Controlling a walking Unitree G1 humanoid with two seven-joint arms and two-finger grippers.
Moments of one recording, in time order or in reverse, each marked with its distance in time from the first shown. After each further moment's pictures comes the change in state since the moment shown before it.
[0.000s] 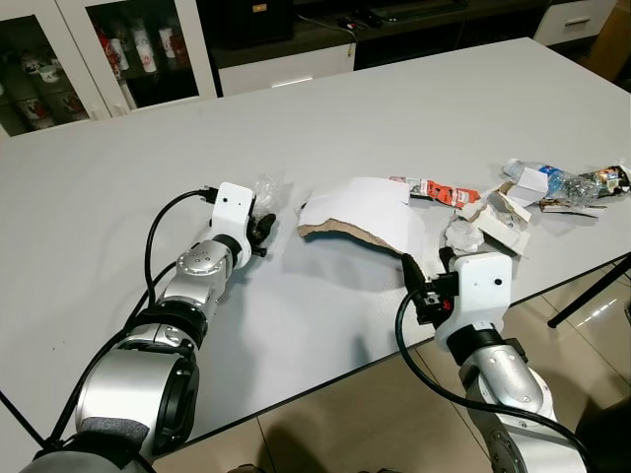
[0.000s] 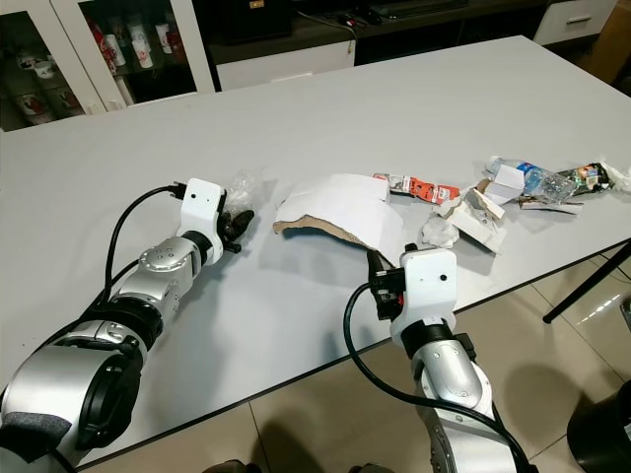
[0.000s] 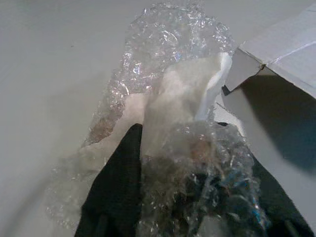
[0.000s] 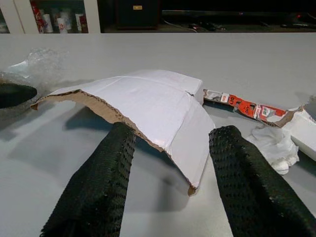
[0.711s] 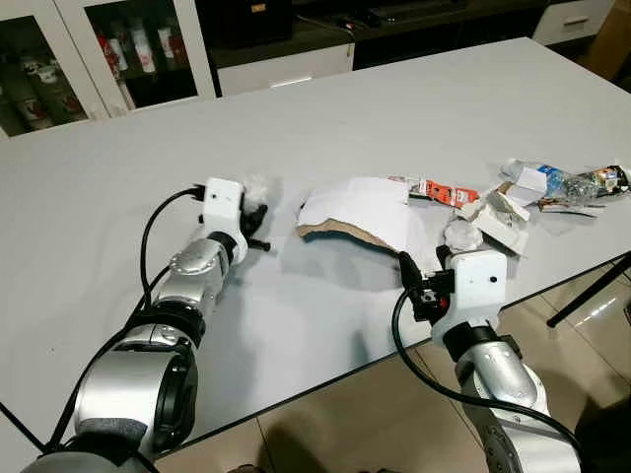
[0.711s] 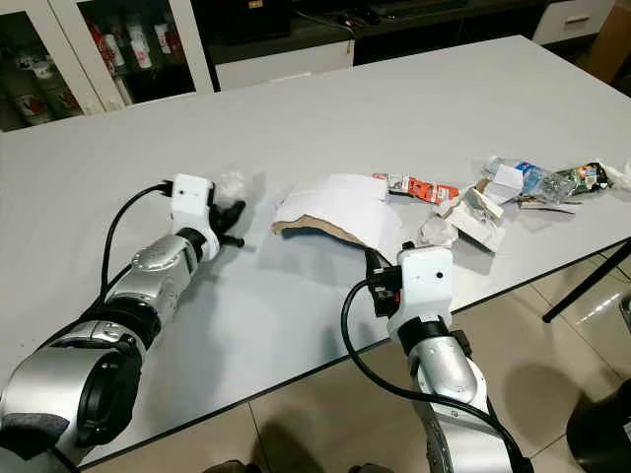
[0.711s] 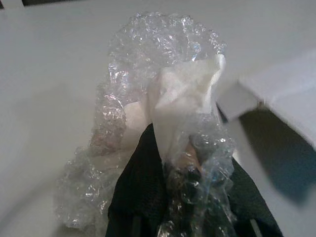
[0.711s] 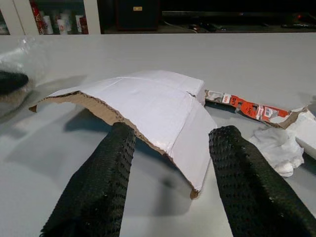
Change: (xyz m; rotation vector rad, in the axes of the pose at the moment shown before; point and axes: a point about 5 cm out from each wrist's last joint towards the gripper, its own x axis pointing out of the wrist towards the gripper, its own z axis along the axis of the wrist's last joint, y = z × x) left arm -0.002 0.007 0.007 -0.133 -0.092 0.008; right arm 0.005 0.002 -0.002 0.007 -0.004 0.004
